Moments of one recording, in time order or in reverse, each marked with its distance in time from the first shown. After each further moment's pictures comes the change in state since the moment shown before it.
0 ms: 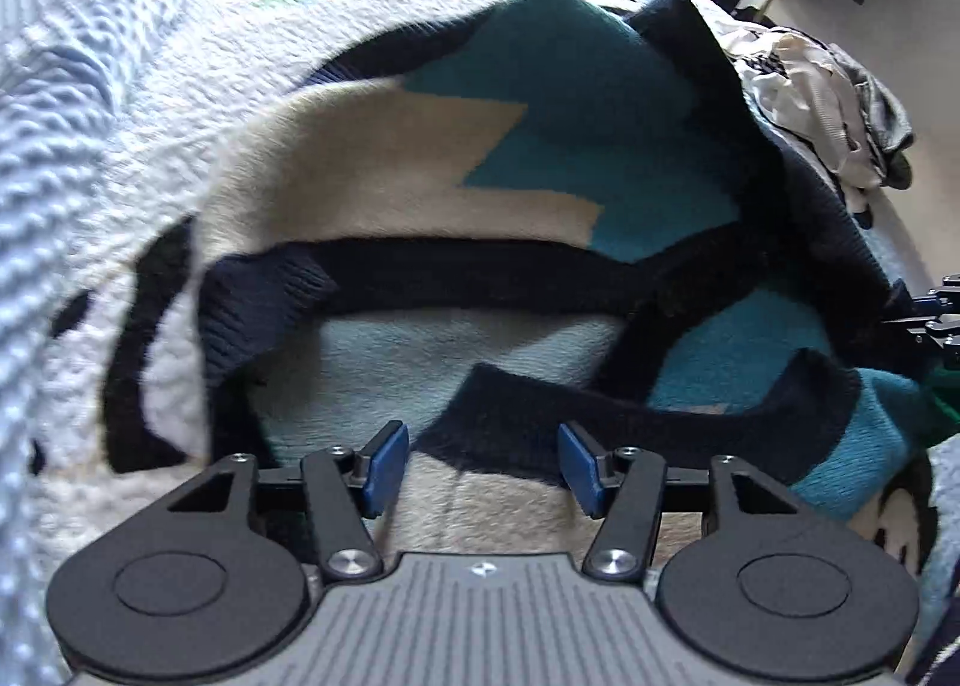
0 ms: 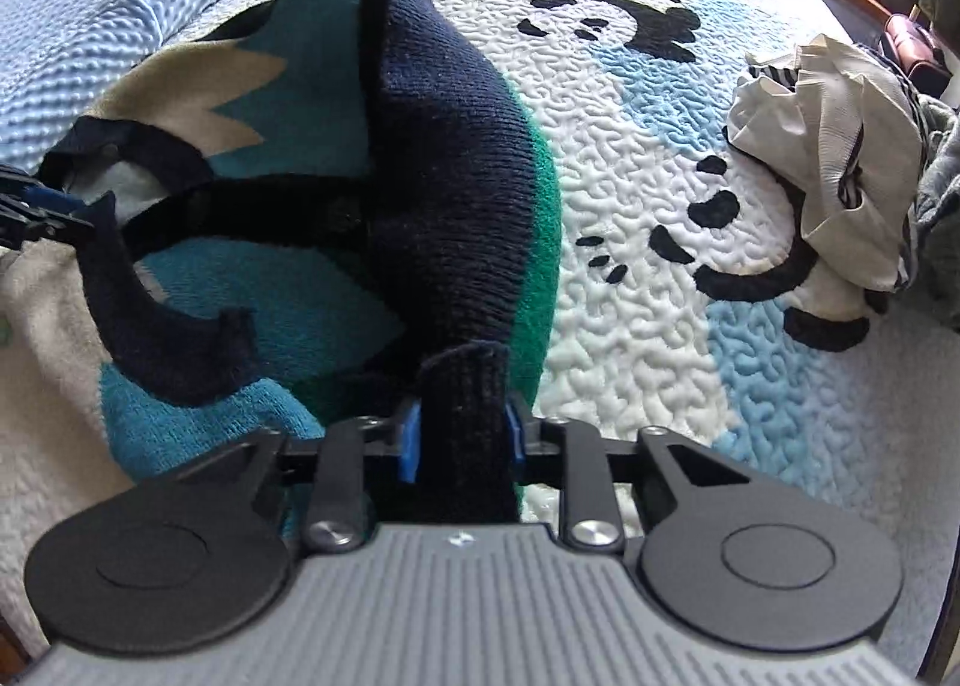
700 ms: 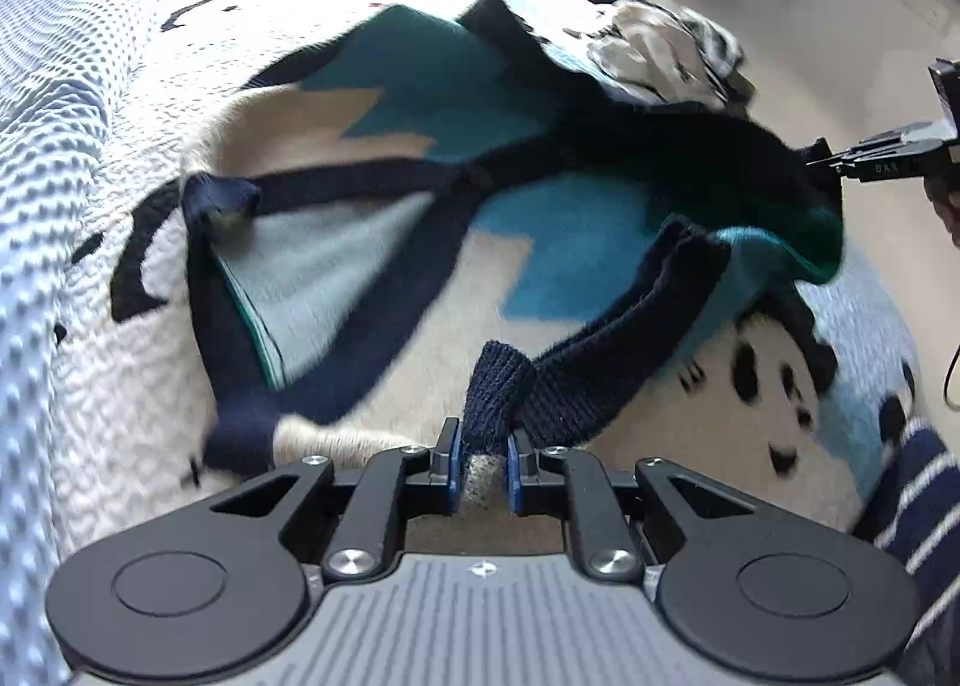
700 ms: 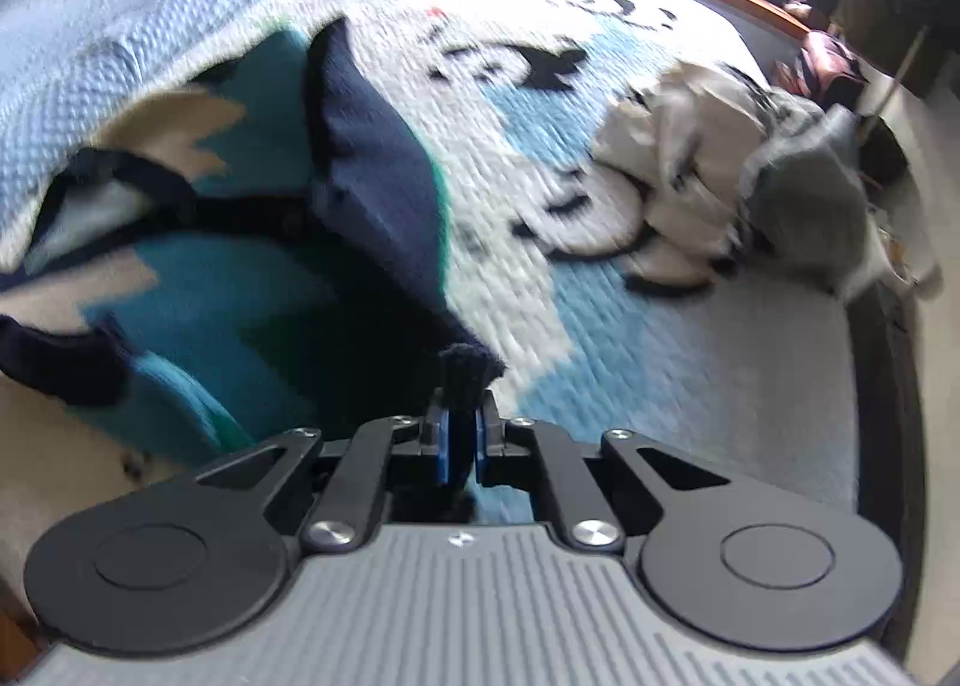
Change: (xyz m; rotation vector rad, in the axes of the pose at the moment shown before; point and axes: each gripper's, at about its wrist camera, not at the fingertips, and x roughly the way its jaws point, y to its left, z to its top) left arm -0.110 -0.050 -0.132 0.171 -0.079 -0.068; right arm -0.094 -0.043 -0.052 0.026 -0.058 -0.134
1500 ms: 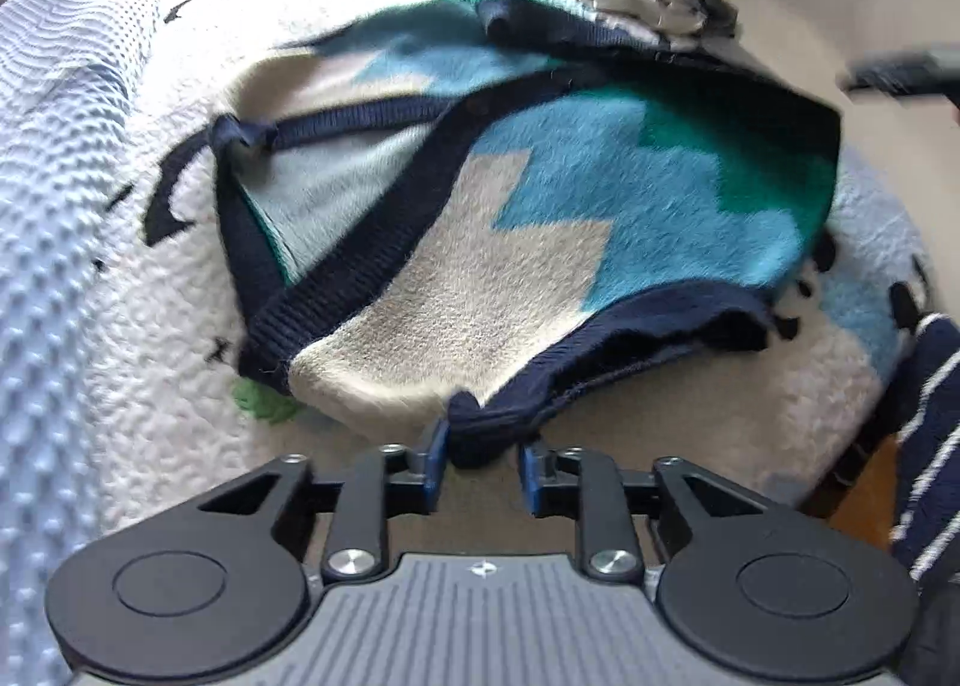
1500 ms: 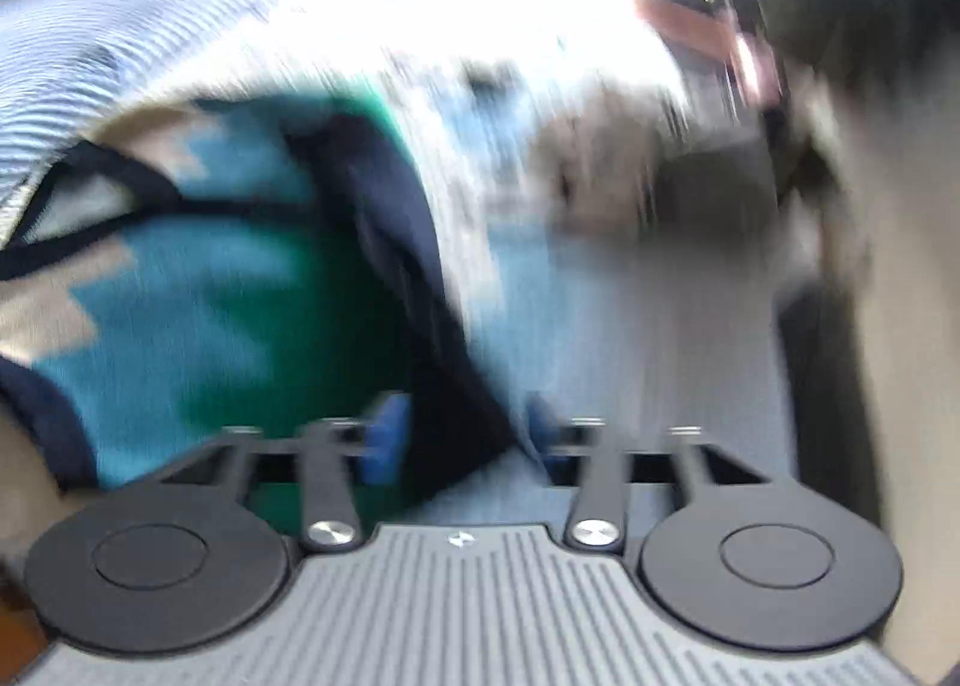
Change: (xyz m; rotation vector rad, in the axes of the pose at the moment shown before) left arm -0.046 -0.018 -0.052 0.056 0.061 0.065; right arm -0.058 0.018 -0.035 -0.069 -0.190 -0.107
